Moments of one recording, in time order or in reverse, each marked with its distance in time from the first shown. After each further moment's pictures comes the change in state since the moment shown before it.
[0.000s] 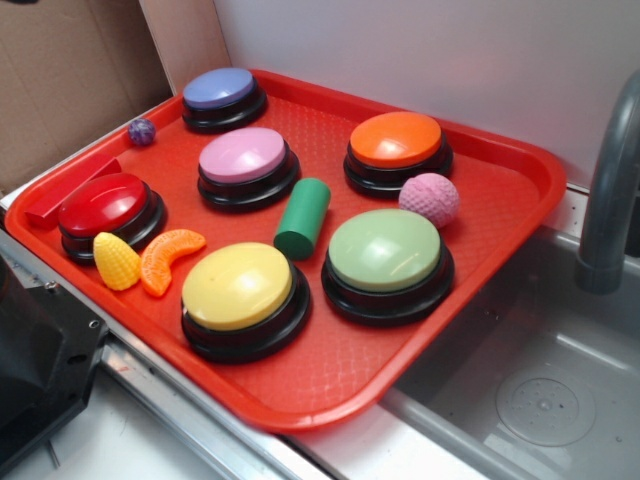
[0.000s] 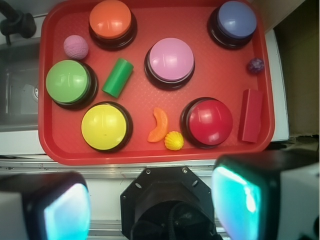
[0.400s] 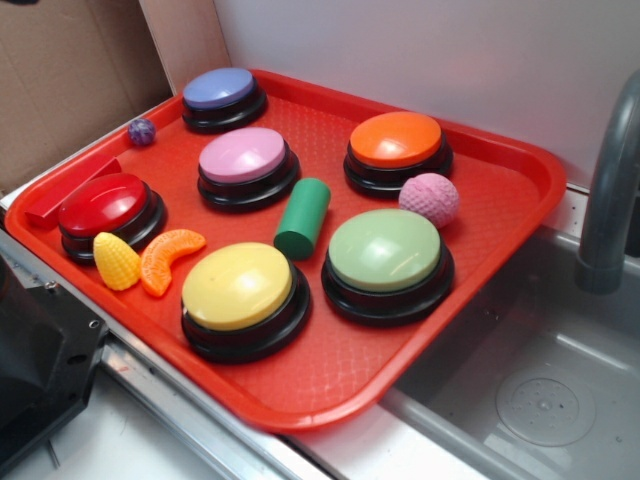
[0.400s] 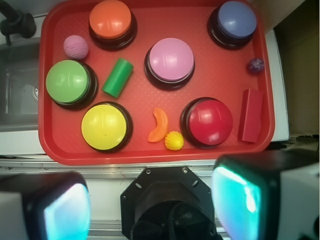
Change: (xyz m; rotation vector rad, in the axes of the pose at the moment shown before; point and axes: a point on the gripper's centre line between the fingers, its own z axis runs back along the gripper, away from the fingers) arm -0.002 0.000 -0.003 -0.002 0.008 0.003
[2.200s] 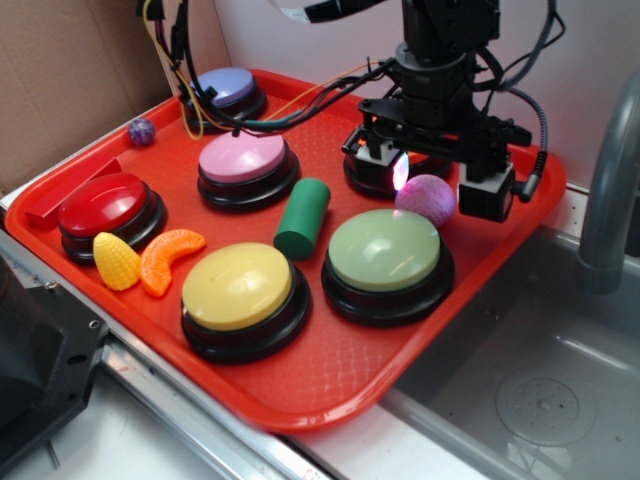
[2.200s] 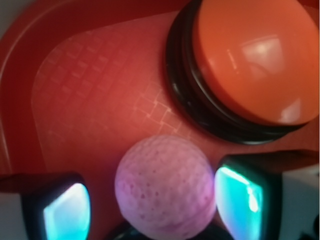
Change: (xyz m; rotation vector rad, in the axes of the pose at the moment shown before) arm 0.163 -0.117 -0.209 0.065 0.002 0.241
